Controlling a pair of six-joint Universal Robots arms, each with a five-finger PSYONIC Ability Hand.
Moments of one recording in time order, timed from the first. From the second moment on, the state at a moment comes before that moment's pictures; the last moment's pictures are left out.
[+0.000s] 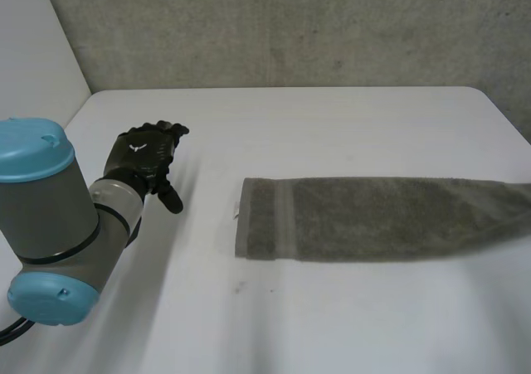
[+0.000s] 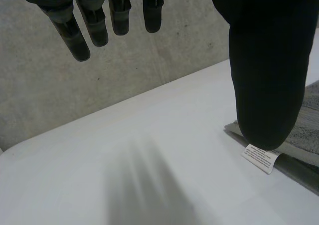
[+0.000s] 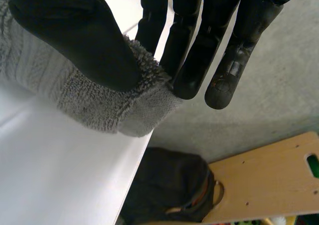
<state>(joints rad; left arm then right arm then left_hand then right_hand) 4.27 -1.89 -1.60 3.31 -1.66 3.20 1.16 -1.10 1.44 0.00 1.22 2.32 0.18 0.17 0.17 0.17 0.03 0.95 1.17 1.18 1.19 0.97</state>
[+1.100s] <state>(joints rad) 4.03 -2.13 -1.38 3.42 -1.66 3.22 1.79 -1.24 1.77 -0.14 1.22 2.74 0.18 0.16 0.17 0.17 0.03 0.22 0.24 0.22 0.24 0.07</state>
